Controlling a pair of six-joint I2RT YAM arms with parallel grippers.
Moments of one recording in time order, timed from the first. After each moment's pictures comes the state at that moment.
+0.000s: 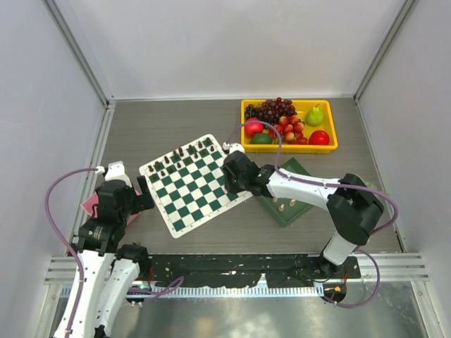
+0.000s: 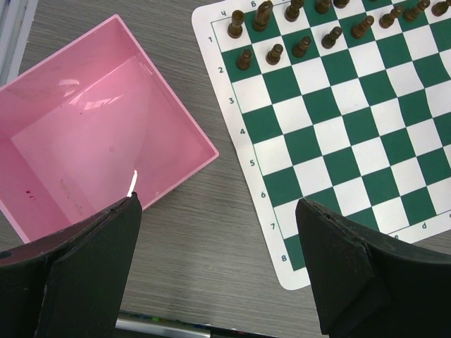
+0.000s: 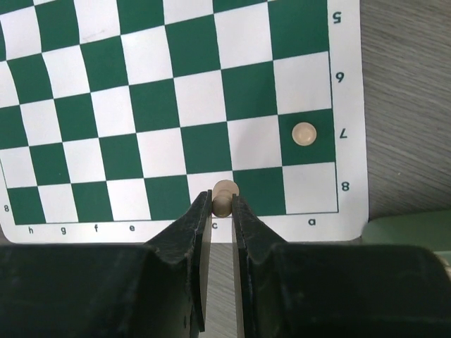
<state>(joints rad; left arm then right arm) -0.15 0.50 0.70 -0.85 -0.24 -0.29 0.87 1.64 1.06 -0.25 0.15 0.50</state>
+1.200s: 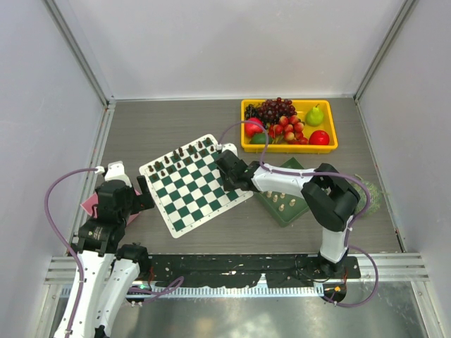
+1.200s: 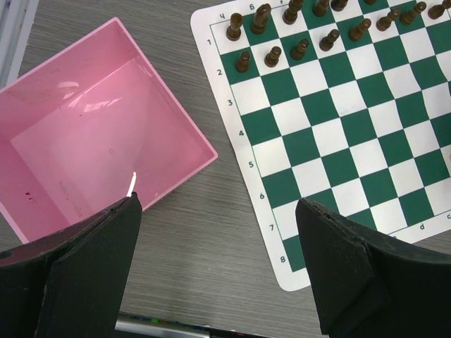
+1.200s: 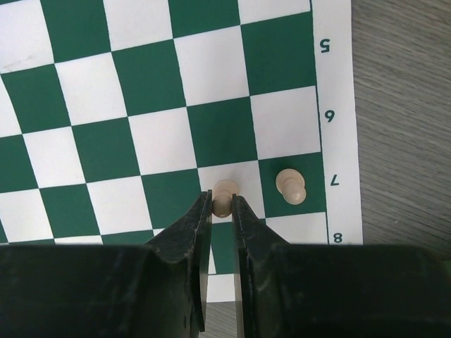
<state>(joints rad) -0.15 0.49 0.70 -0.85 -0.24 -0.29 0.87 1.86 1.19 -0.24 0.22 0.46</state>
